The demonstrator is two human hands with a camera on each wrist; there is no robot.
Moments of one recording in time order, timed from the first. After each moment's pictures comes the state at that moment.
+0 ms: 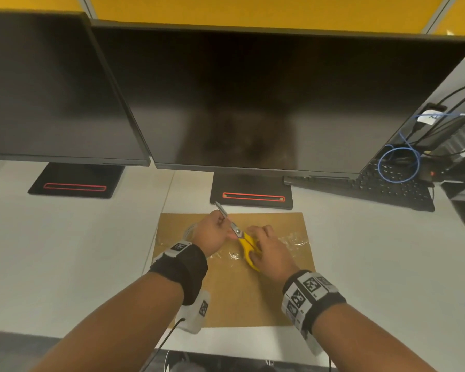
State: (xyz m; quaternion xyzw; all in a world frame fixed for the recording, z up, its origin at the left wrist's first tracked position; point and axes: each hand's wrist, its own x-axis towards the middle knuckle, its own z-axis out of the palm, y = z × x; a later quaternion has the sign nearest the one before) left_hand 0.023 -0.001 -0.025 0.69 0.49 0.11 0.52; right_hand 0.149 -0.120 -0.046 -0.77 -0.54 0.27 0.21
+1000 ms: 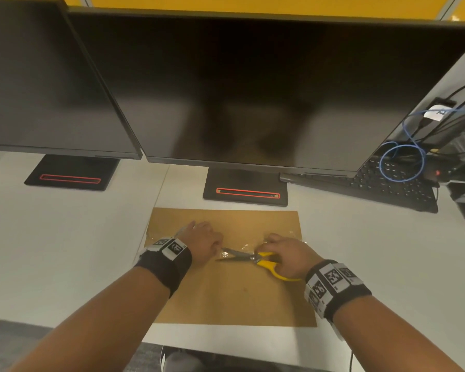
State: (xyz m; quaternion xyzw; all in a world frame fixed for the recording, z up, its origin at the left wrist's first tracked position) left_hand 0.009 -0.001 -0.031 0.92 0.29 -0.22 0.14; right_hand 0.217 -0.146 -0.034 -0.69 -0.64 0.34 -0.02
